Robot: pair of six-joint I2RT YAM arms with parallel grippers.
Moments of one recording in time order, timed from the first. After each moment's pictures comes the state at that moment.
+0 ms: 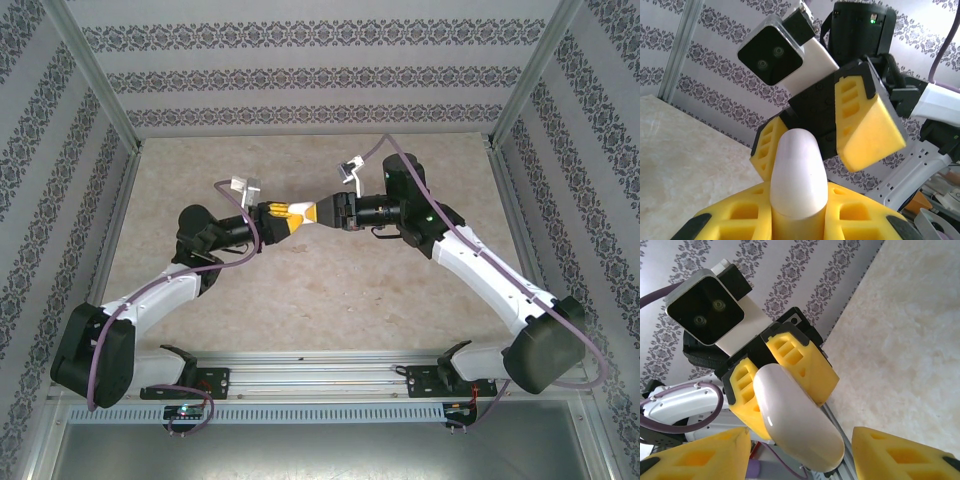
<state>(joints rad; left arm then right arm) -0.35 1.27 0.65 0.89 0.95 -0.69 0.53 1.33 1.15 -0.19 -0.91 0.74</state>
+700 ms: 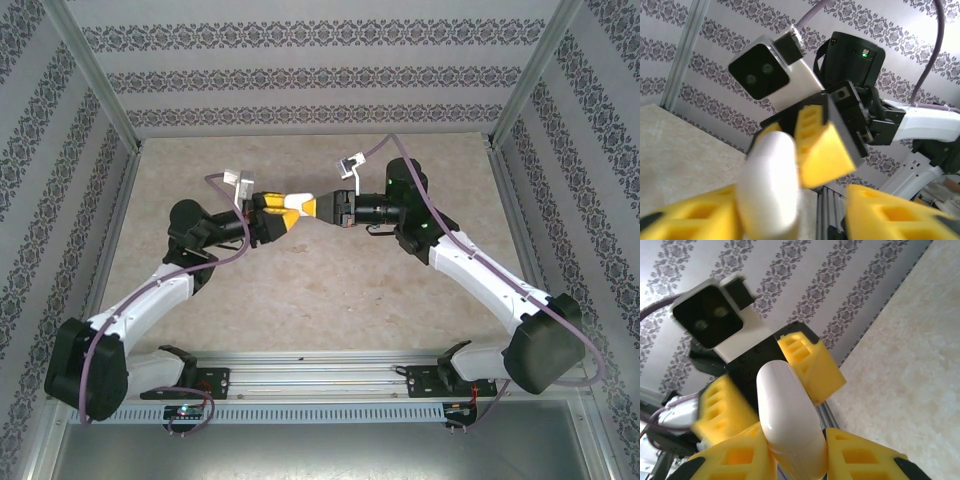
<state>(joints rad) -0.34 1.16 0.70 0.74 0.93 -0.65 0.53 1.33 1.07 0.09 -0.90 0.84</state>
